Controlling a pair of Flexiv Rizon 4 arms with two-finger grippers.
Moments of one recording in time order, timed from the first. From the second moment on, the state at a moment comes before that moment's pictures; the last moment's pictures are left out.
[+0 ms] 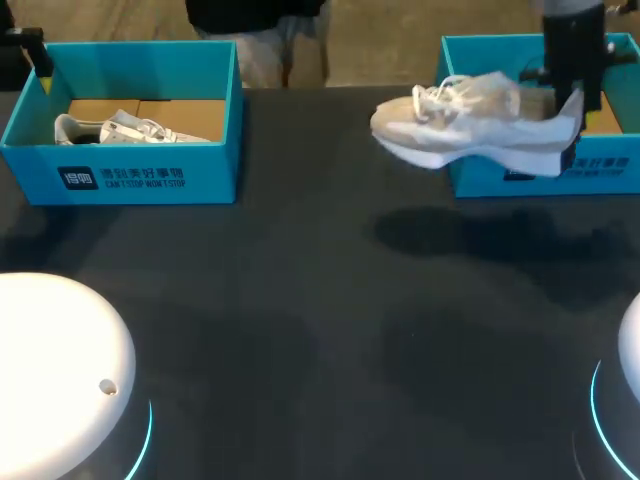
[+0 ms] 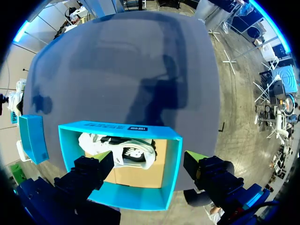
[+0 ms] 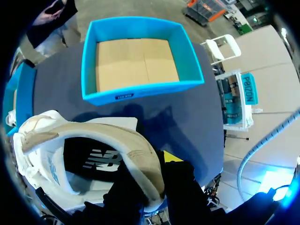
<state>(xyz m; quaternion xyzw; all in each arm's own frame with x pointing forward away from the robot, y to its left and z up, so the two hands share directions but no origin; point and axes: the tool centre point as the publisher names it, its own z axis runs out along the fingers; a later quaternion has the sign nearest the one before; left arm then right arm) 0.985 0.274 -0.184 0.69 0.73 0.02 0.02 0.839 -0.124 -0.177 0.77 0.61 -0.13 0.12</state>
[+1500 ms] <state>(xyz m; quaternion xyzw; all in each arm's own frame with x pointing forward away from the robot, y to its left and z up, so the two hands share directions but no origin) 0.985 0.274 -0.184 0.69 0.73 0.02 0.02 0.726 -0.019 -0.238 0.79 0.59 -0.09 0.14</state>
